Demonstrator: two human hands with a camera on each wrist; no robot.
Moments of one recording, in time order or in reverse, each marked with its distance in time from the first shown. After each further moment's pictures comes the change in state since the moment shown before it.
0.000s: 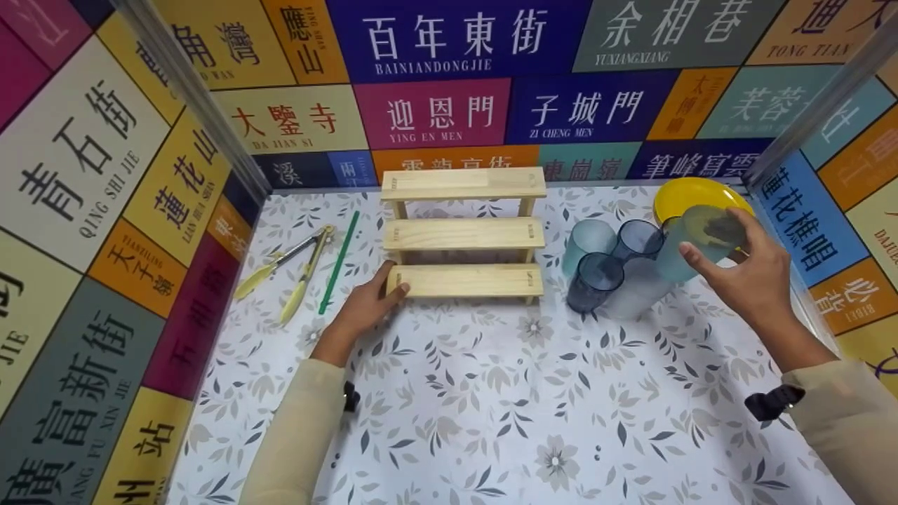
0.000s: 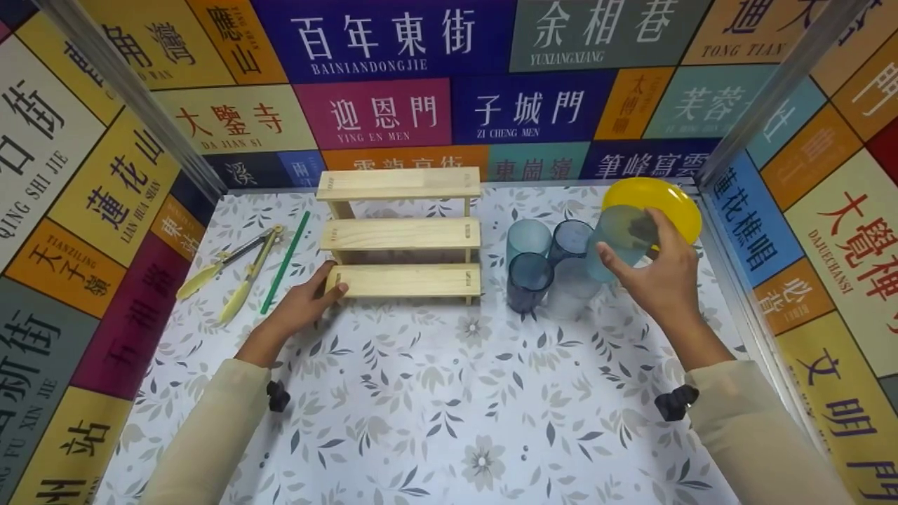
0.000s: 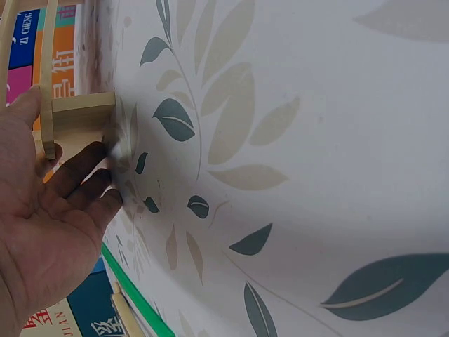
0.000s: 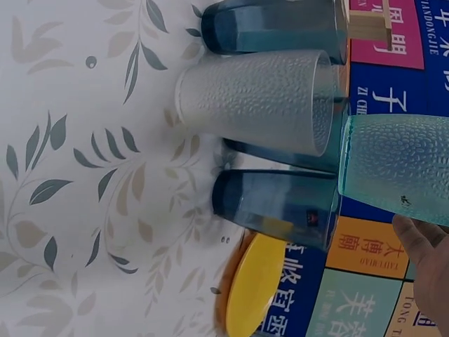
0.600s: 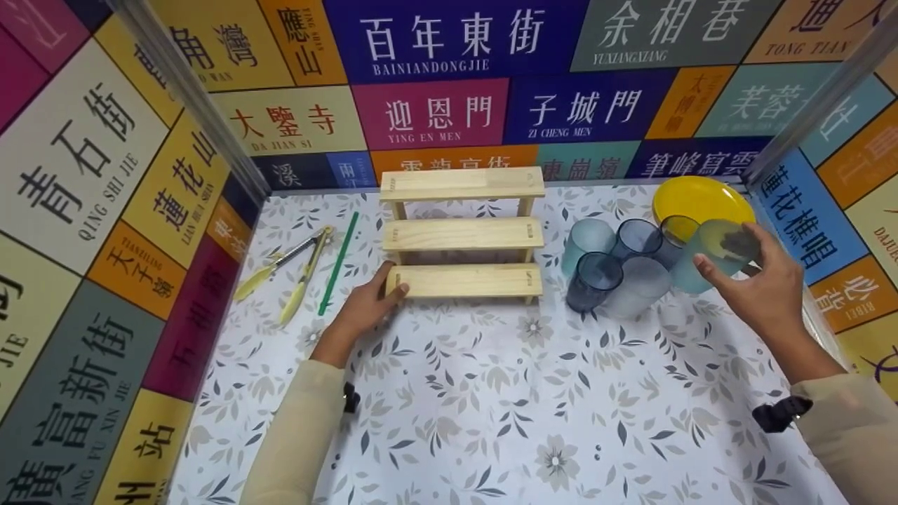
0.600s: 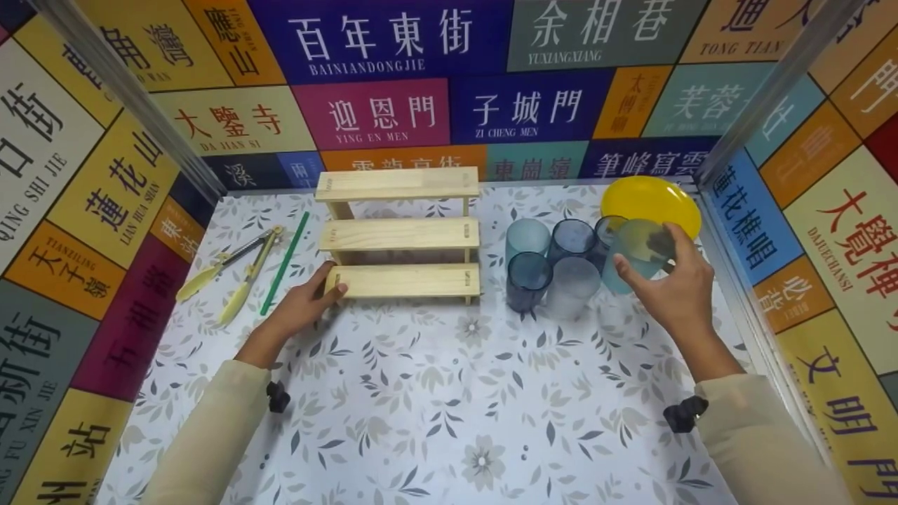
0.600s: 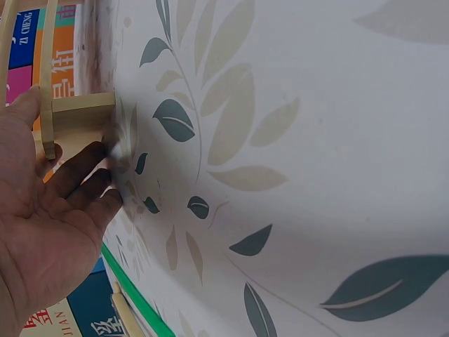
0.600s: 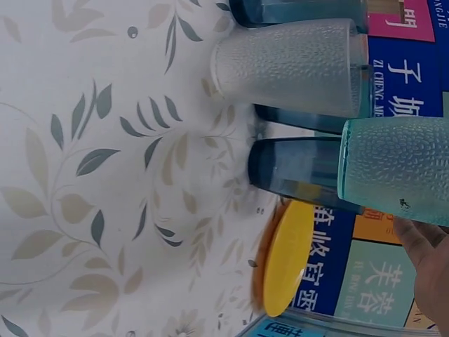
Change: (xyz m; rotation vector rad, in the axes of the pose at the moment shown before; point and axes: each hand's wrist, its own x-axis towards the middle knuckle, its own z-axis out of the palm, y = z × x) left_hand 0.000 0.002 0.000 -0.009 0.011 0.008; right_hand -0.013 0.032 -0.005 -0.011 0.036 0.035
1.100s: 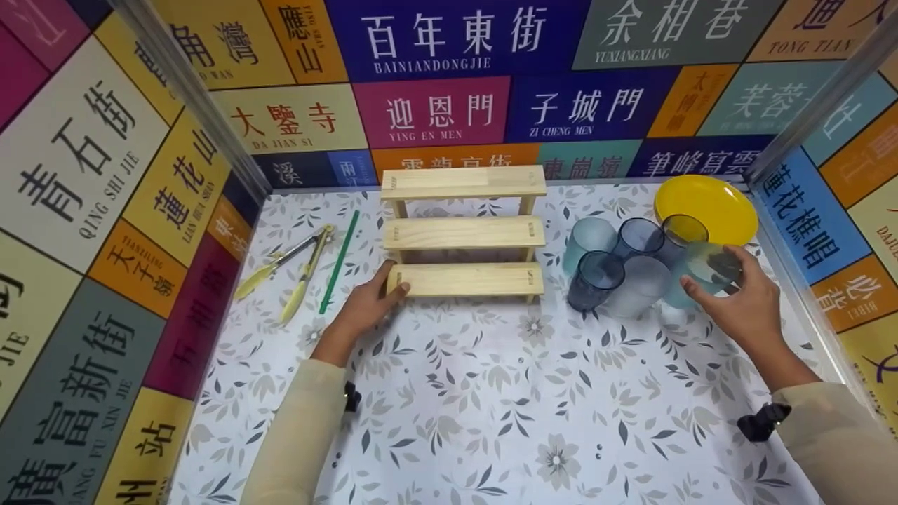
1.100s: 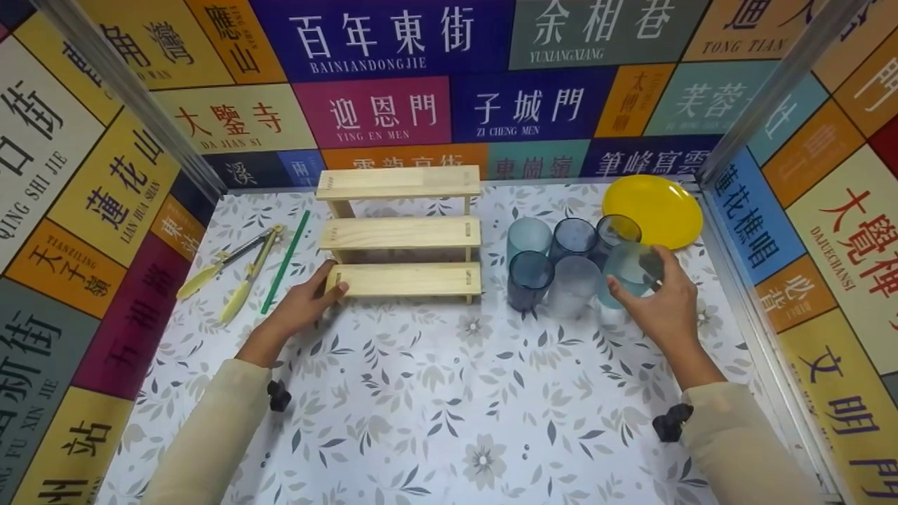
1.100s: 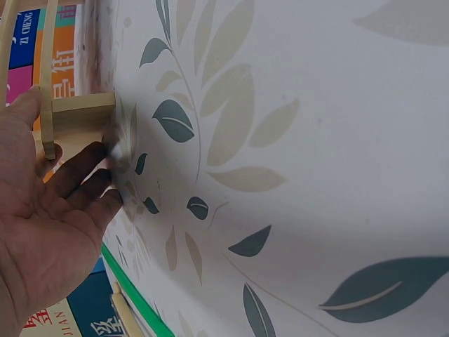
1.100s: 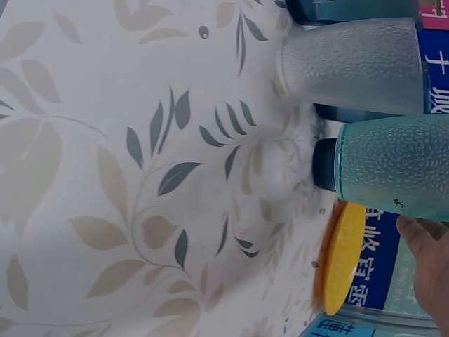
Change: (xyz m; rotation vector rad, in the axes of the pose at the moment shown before) left_hand 0.000 -0.002 0.000 0.015 -0.018 -0.021; right_hand -0.016 0.034 0.023 -0.044 -0.147 0.086
